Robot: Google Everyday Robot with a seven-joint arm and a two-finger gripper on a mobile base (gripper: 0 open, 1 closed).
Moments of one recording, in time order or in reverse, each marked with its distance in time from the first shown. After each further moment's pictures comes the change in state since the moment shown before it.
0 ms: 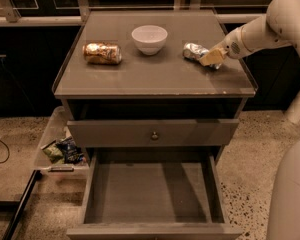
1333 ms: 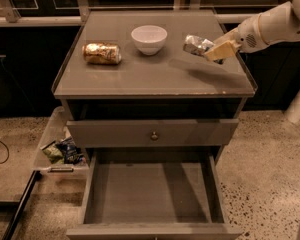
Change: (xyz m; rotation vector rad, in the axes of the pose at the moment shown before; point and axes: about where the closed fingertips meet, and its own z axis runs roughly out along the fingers) arm -0.023 0.032 -0.054 -0.071 -0.084 -0.102
